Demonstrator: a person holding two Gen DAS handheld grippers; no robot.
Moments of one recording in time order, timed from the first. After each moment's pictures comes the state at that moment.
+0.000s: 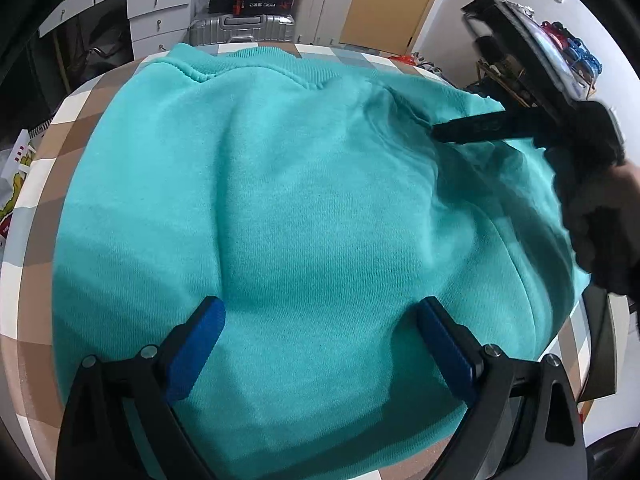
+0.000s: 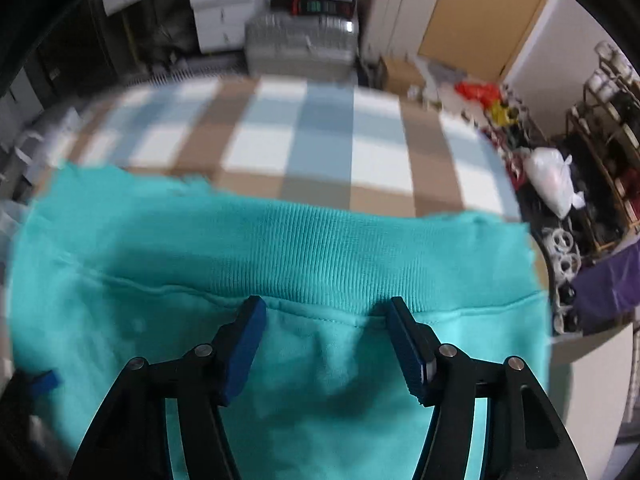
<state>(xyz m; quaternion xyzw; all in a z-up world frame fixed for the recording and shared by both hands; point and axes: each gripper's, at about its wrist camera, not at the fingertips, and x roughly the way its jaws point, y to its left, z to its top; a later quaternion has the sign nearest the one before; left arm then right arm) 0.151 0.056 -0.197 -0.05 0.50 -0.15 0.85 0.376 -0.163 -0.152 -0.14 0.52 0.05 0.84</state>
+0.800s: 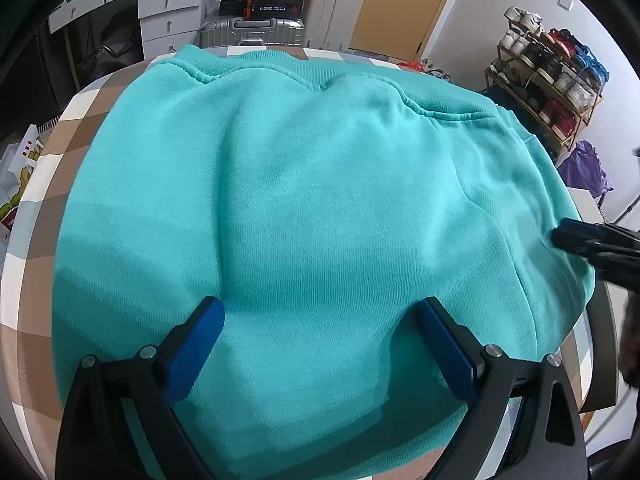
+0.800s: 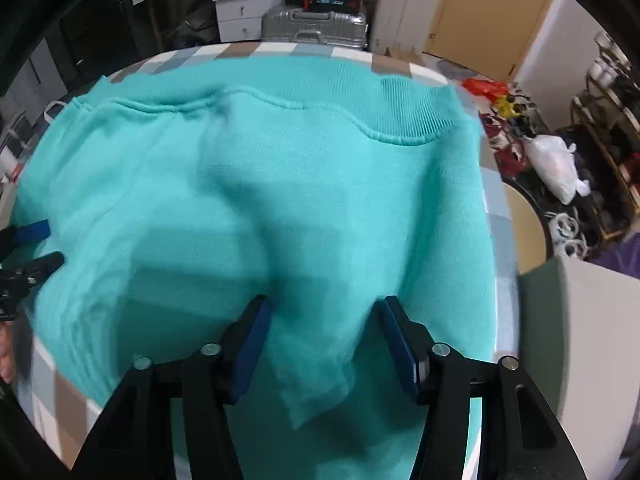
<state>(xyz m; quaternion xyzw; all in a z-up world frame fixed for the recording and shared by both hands) 0.147 0.059 -0.196 -0.05 0.49 -0.14 0.86 0.252 -0.250 -0.145 -0.08 0.50 0.10 0.86</state>
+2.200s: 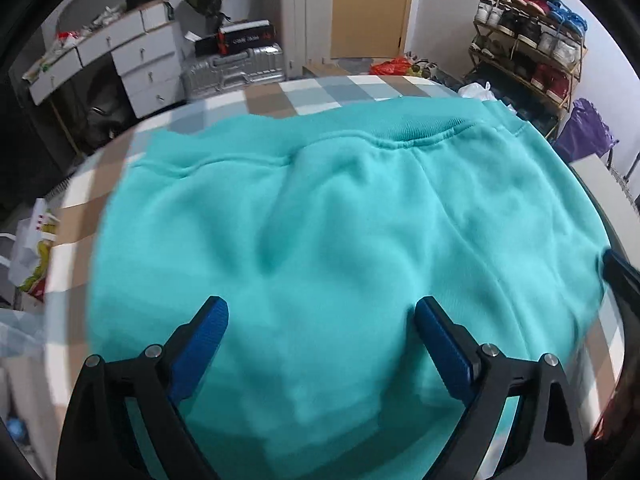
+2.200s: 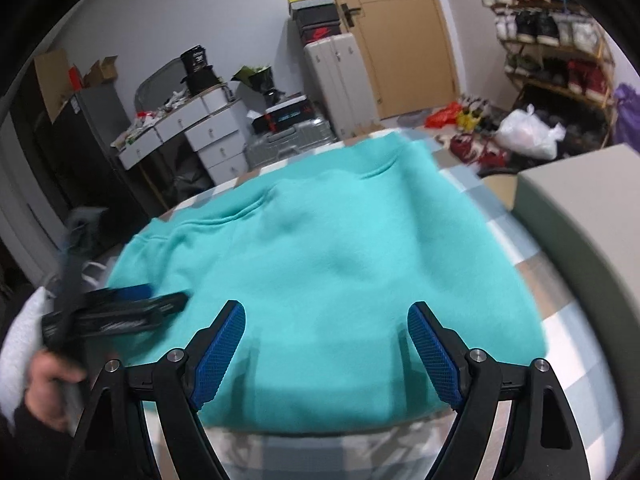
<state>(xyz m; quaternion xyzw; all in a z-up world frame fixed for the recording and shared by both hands) 0.153 0.030 -0.165 0.06 0.46 -0.13 0.88 0.152 -0.278 -0.143 0.13 0.33 0.07 0.93</state>
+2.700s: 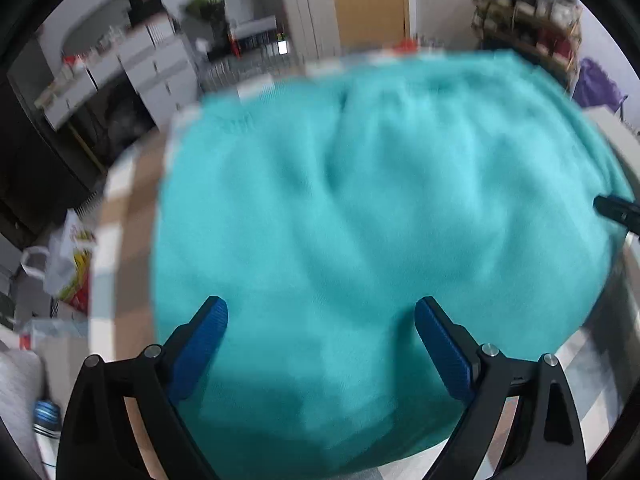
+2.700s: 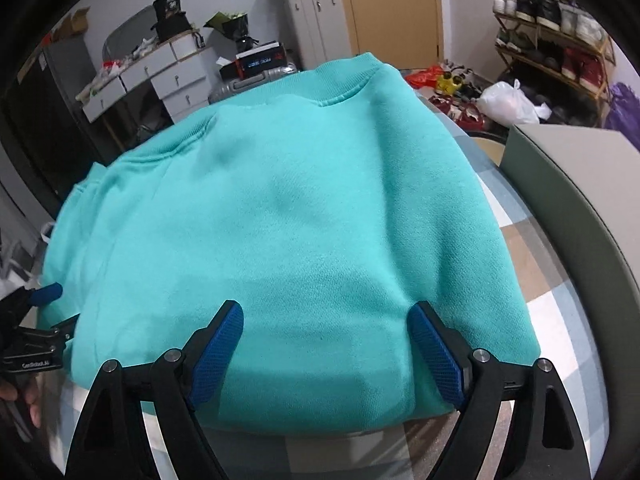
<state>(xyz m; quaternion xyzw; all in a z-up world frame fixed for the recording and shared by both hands) 0.138 0.045 -0.178 0.13 0.43 -0.11 0.89 0.169 -0.284 -0.180 0.10 0.41 0.04 0.90</state>
